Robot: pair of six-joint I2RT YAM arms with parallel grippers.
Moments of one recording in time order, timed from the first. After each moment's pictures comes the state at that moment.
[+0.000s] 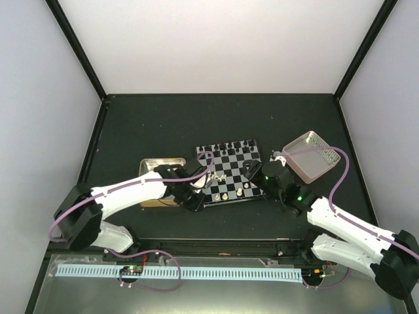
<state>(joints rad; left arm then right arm) -0.86 1.36 0.86 -0.74 0.27 -0.44 0.79 0.95 0.58 -0.15 0.23 1.17</state>
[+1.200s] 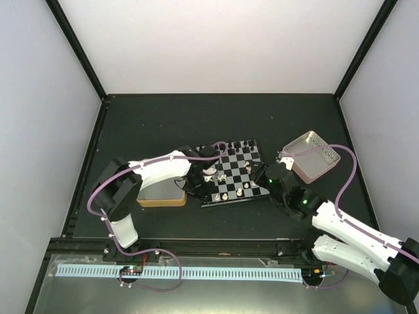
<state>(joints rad) -0.78 1.76 1.16 -0.93 0.28 -0.39 0.79 0.87 0.55 -0.26 0.39 1.01</state>
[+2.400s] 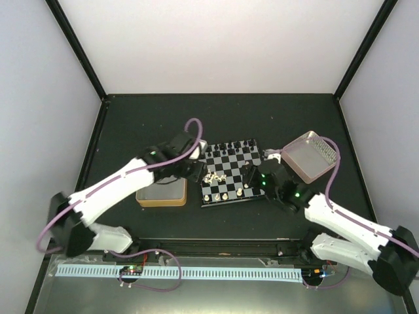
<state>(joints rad) -0.76 1.40 1.16 -0.81 0.07 -0.40 0.79 0.94 0.58 -0.25 0.27 0.87</state>
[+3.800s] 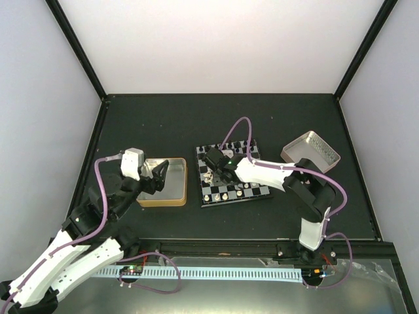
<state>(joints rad) -0.75 0.44 0.75 -0.50 -0.31 -0.30 0.90 1.84 1.20 -0.63 0.27 0.75</state>
